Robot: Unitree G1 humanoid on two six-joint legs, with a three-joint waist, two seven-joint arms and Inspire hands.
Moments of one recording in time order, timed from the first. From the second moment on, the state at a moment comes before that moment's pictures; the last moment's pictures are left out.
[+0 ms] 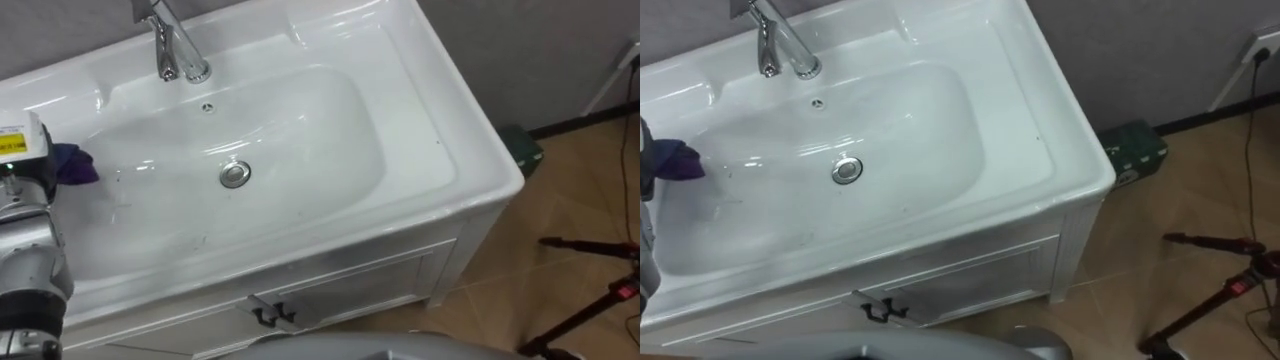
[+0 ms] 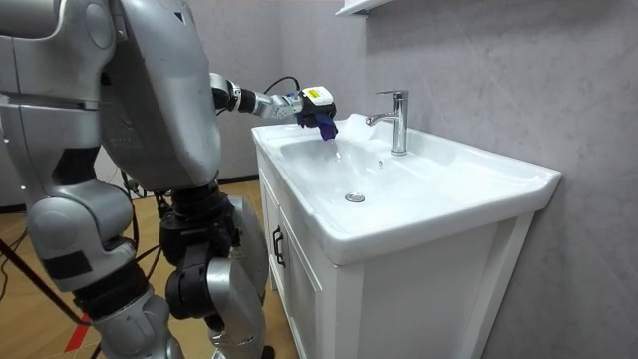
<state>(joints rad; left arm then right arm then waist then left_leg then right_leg) -0.05 0.55 0.12 0.60 1.34 0.27 0.27 0.19 -0.35 -0.06 1.12 -0.37 0.12 -0.01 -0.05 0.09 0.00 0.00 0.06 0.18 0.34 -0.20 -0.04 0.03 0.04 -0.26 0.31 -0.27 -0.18</state>
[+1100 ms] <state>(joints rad) -0.10 0.37 -0.04 0.55 1.12 0.23 0.26 0.24 -0.30 0.06 1.12 -0.33 0.09 -0.02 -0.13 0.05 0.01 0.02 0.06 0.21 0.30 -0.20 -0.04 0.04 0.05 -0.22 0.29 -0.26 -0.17</state>
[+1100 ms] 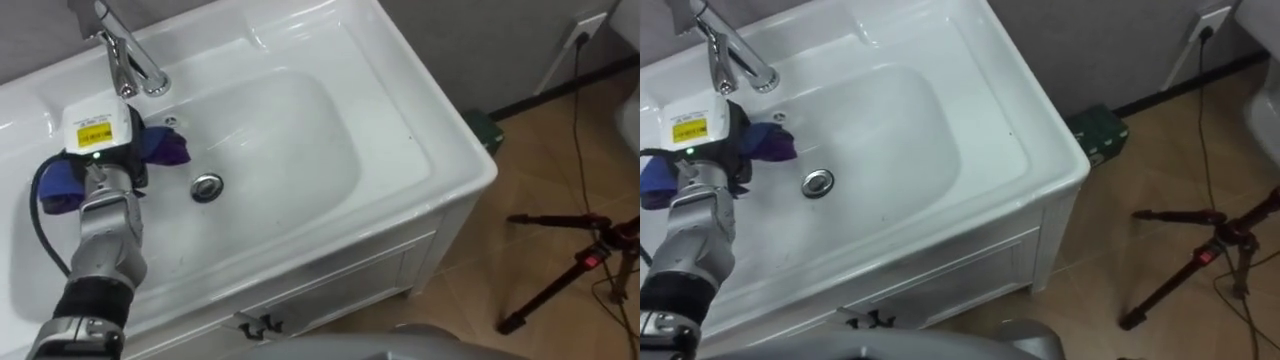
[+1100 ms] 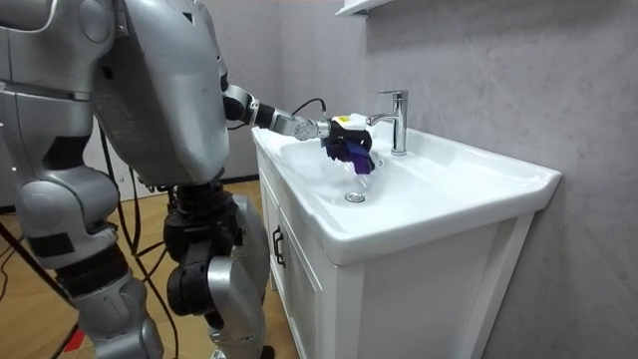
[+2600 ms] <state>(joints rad) -0.12 0.17 0.00 0.60 0.19 0.21 0.05 0.25 -0.22 0.10 1.07 -0.29 0.21 -0.01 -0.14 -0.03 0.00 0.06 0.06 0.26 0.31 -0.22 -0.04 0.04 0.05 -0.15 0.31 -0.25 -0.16</state>
